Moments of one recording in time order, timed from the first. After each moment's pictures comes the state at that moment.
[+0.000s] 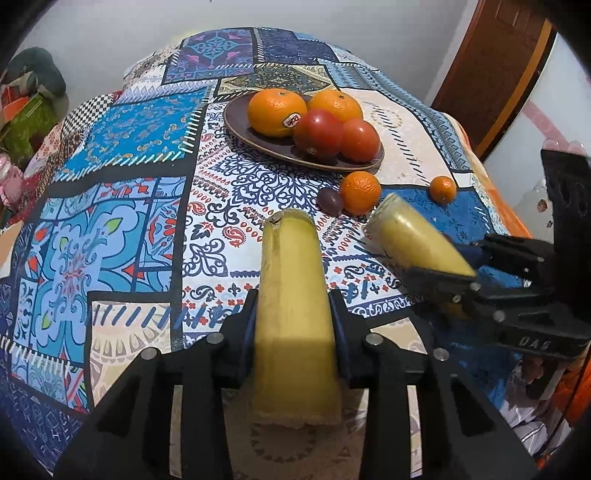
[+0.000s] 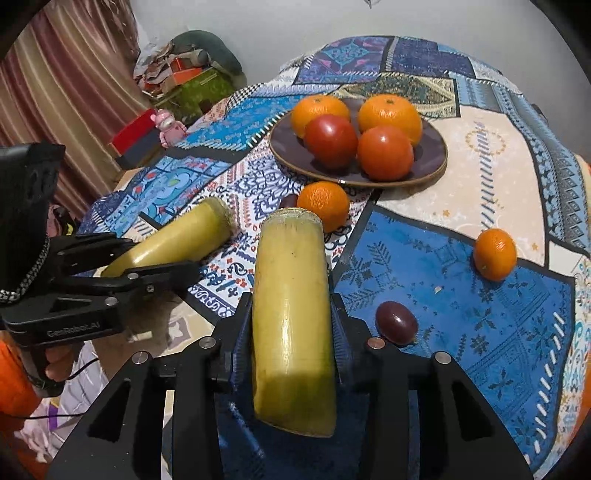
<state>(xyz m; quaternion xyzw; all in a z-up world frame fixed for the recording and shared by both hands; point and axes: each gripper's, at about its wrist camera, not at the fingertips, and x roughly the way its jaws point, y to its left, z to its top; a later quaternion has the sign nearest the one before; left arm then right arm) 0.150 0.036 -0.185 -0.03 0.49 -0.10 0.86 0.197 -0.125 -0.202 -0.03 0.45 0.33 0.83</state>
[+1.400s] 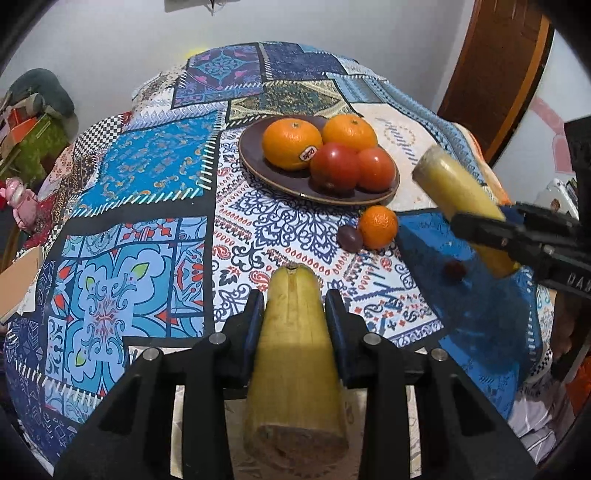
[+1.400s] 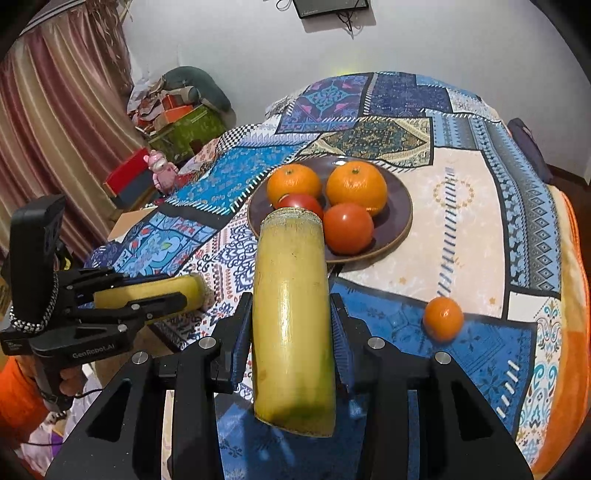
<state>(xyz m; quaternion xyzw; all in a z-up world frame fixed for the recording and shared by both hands) 0.170 0.041 -0.167 0.00 0.48 -0.08 0.87 0.219 -0.144 -0.166 0.00 0.40 0.32 0.86</state>
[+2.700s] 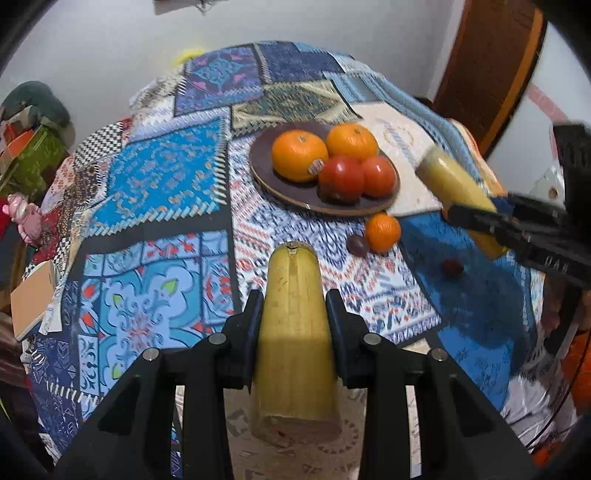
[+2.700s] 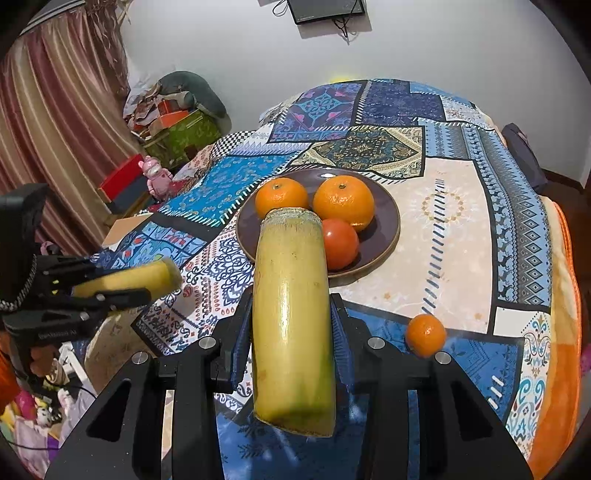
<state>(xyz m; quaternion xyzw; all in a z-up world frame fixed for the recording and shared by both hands) 0.174 0.054 -0.136 0.02 0.49 -0.08 0.87 0.234 -0.150 -0.159 0.00 0.39 0.31 0.87</state>
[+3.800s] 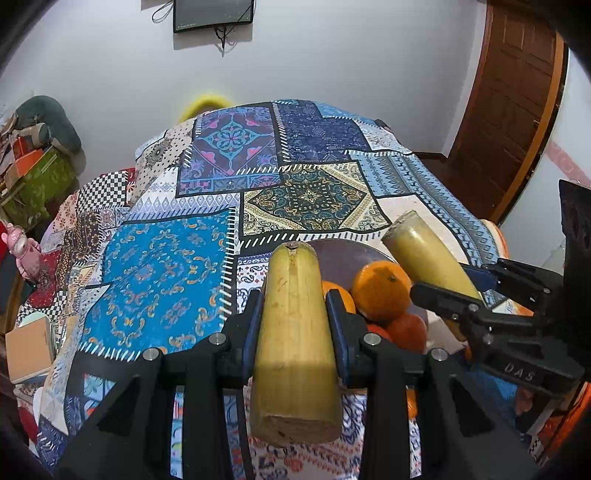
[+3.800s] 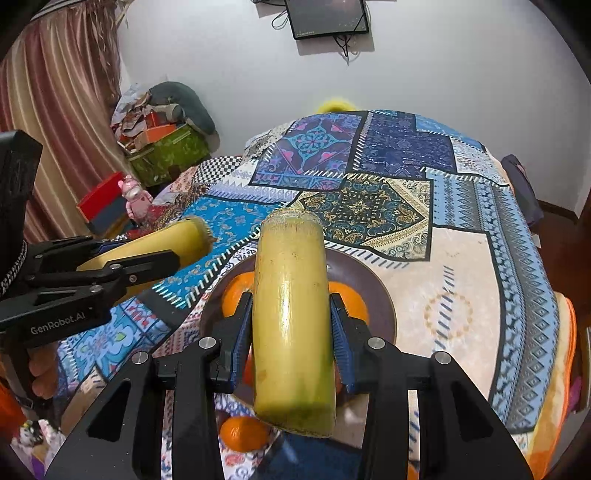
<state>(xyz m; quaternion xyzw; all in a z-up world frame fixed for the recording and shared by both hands) 0.304 0.052 -0.105 -0.01 0.41 -0.05 0.91 0.326 -0.102 -0.135 -0.03 0.36 0.30 0.88</state>
